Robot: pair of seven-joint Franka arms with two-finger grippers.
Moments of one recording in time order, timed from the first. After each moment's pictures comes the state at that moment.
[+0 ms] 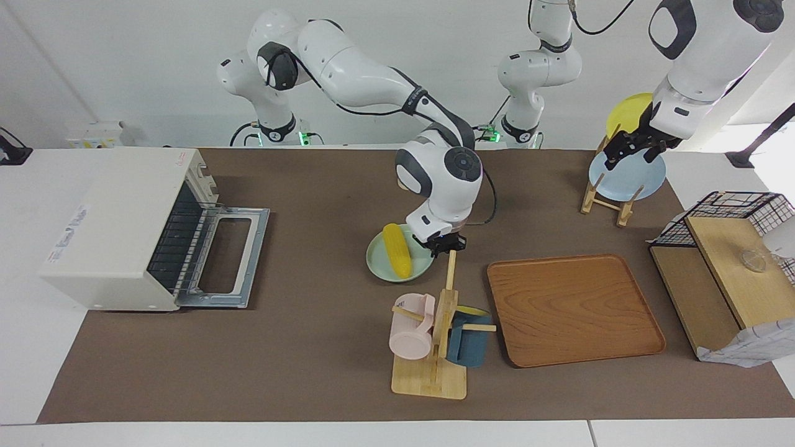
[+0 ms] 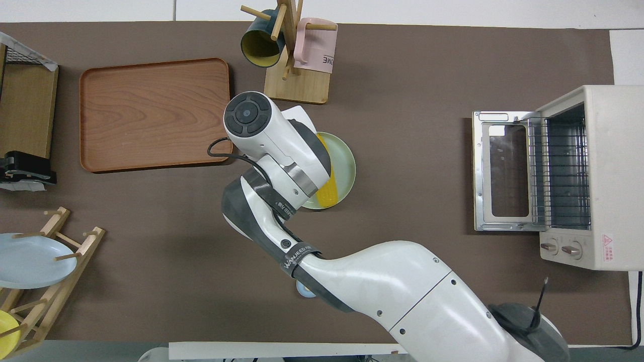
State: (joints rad) left arm 0.05 -0.20 -0.08 -1.88 0.01 1.61 -0.11; right arm 0.70 0.80 0.02 -1.13 0.00 1.90 1.01
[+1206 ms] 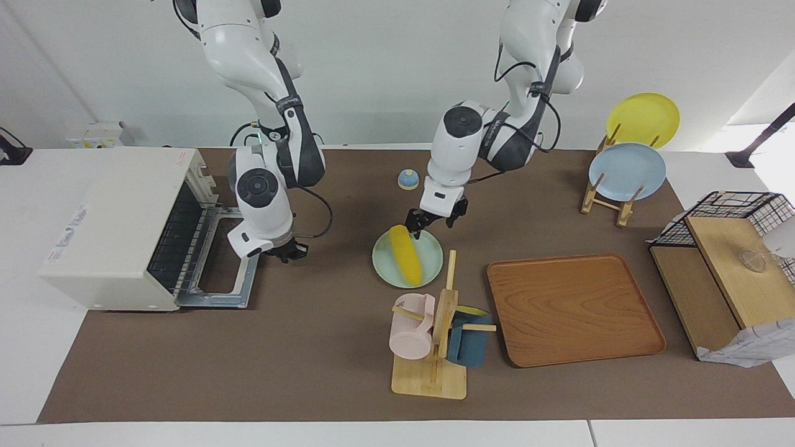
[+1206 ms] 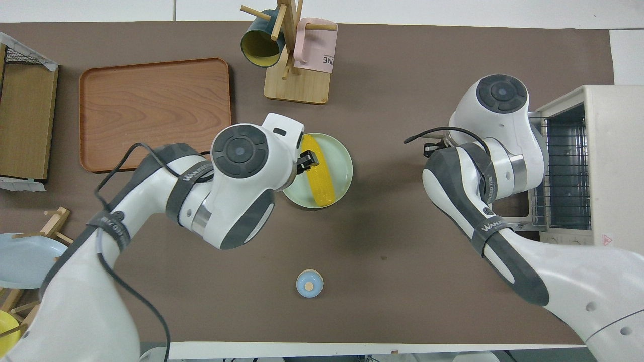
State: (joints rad) left arm -0.65 0.31 -0.11 -1.85 -0.01 2.23 -1.06; right arm 0.20 0.27 -0.01 -2.02 -0.12 2.09 0.40
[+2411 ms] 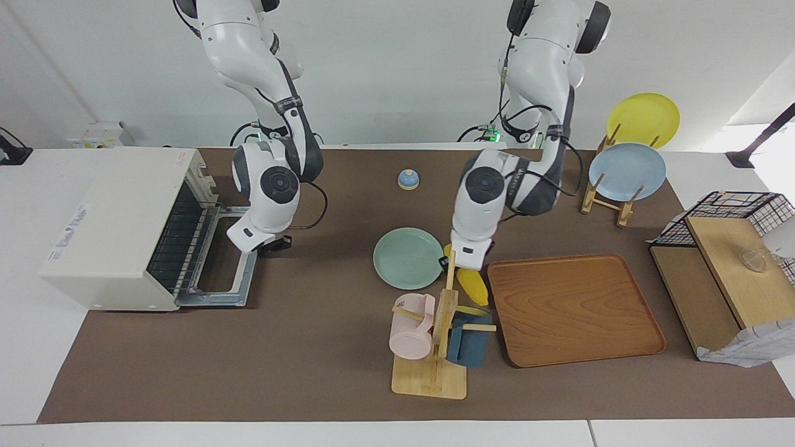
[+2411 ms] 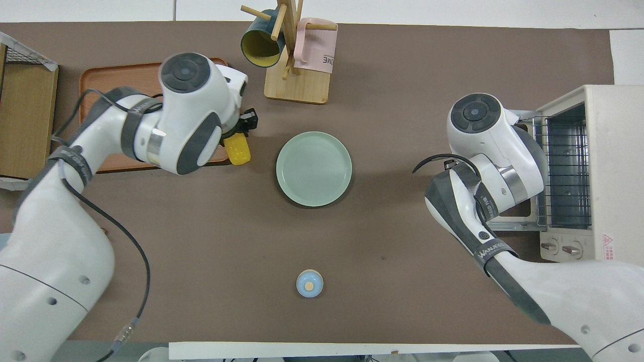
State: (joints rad) left arm -0.33 0.44 -0.07 -1.71 0.05 2.10 -0.70; right arm 0.21 0.24 0.02 -1.98 -0.40 1.92 0.32
